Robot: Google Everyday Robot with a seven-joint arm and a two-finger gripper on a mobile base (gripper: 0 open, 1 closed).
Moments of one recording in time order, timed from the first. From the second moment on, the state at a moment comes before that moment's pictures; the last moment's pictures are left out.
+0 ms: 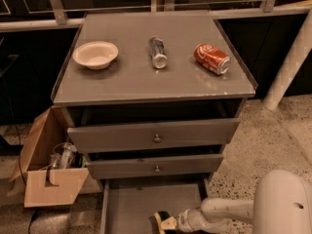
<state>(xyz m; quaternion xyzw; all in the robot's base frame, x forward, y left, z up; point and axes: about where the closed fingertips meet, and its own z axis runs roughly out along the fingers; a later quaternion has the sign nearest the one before) 0.420 -0.076 0.182 -0.04 0.93 0.36 0.06</state>
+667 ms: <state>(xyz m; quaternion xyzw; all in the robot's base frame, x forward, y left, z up) 0.421 -0.075 0.181 -0.04 0.94 0.34 0.06</state>
